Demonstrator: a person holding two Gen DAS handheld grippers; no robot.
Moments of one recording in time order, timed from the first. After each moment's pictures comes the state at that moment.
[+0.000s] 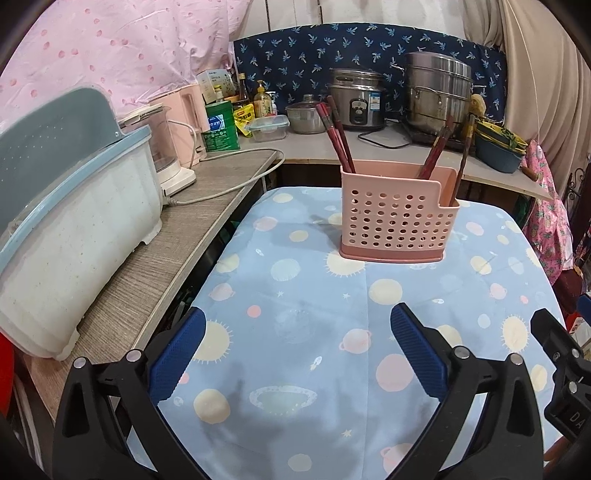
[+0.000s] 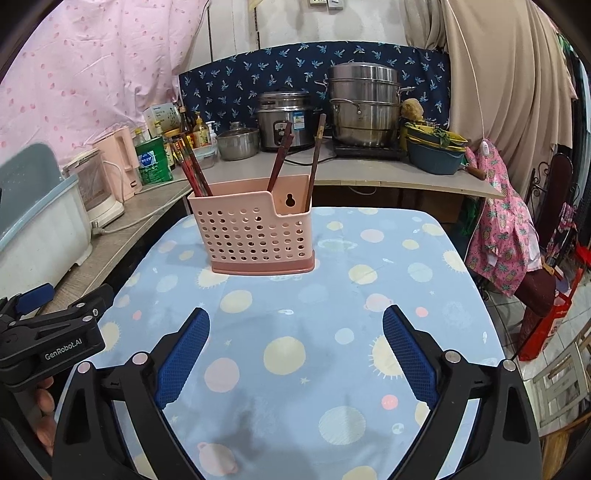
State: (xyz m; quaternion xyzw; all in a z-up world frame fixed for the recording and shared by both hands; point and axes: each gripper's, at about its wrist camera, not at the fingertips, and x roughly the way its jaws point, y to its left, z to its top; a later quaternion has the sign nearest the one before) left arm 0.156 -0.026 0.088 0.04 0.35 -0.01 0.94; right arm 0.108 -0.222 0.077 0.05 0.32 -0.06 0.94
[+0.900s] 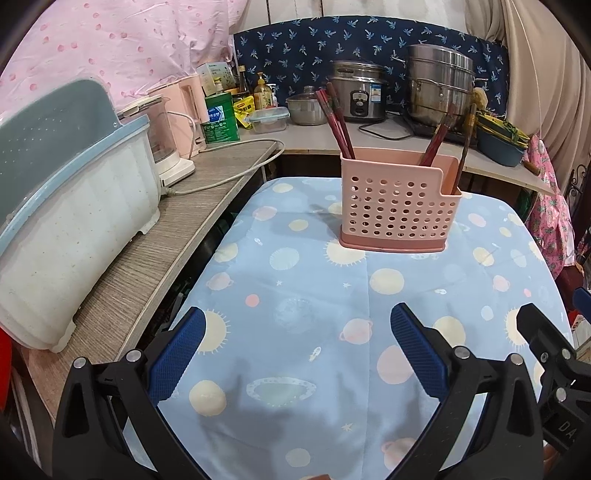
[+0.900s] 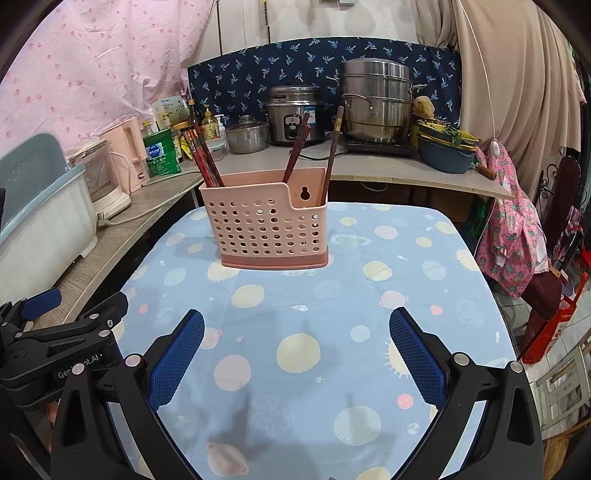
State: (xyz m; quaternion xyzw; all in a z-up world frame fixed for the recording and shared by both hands) left arm 0.155 -0.029 0.077 0.05 0.36 0.00 0.93; right arm 0.115 -0.209 0.070 0.05 0.33 -0.05 0.94
